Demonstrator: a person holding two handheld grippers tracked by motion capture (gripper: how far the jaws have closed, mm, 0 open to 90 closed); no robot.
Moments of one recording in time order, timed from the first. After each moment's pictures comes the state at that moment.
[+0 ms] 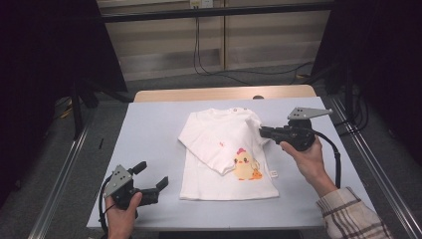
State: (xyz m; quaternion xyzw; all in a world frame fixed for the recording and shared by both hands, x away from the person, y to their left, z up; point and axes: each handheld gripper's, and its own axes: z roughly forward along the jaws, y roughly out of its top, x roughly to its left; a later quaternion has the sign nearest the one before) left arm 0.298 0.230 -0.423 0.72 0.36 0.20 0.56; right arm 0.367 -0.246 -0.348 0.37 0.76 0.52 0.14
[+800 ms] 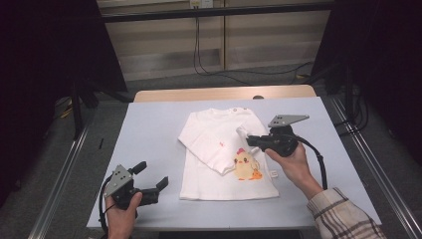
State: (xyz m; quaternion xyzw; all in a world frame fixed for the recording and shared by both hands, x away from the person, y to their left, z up) left arm 0.298 0.231 -0.423 0.72 0.36 0.21 0.56; right arm 0.375 -0.211 -0.376 0.35 0.79 0.48 0.11
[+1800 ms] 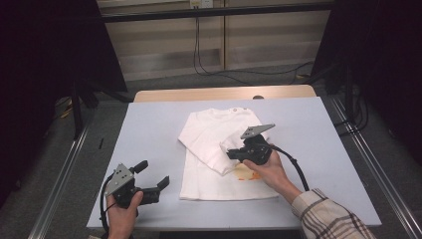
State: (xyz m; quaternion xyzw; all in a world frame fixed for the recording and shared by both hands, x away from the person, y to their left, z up) left arm 0.301 0.228 -0.423 0.72 0.35 0.20 0.56; right arm 0.386 -0.156 -0.420 0.34 0.83 0.43 0.06
